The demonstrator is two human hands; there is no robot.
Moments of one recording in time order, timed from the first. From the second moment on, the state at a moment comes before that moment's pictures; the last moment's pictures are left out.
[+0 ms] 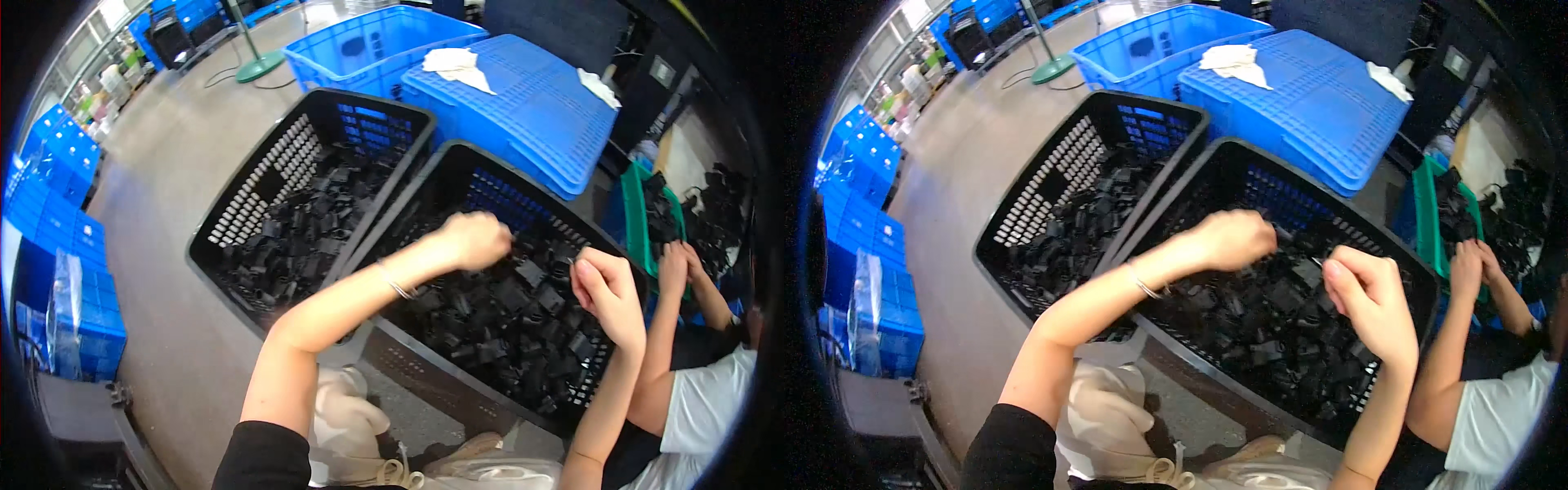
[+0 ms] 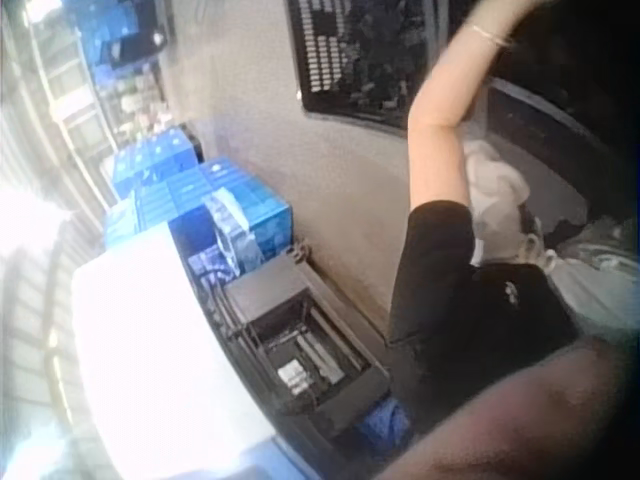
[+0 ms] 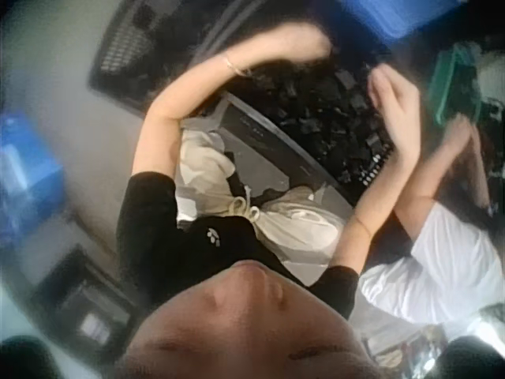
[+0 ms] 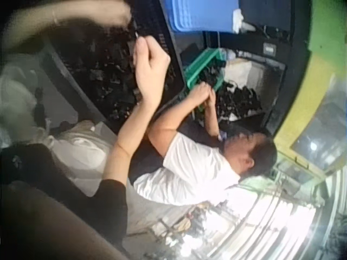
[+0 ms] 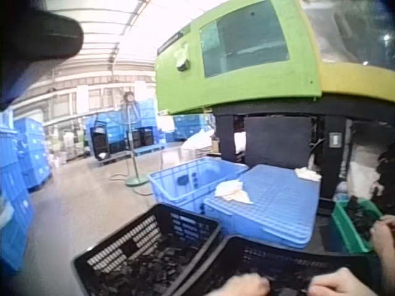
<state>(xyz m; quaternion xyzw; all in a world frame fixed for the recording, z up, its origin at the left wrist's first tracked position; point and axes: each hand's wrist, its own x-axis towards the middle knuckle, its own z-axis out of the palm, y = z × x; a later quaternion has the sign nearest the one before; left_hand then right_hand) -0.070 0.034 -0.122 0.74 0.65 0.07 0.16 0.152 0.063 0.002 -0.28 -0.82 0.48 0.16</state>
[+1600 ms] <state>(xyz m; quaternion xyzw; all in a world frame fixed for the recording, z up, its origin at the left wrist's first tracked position) 0.035 0.042 0.001 0.72 0.41 0.51 0.23 0.194 0.078 0.029 -0.16 -0.60 0.69 0.37</state>
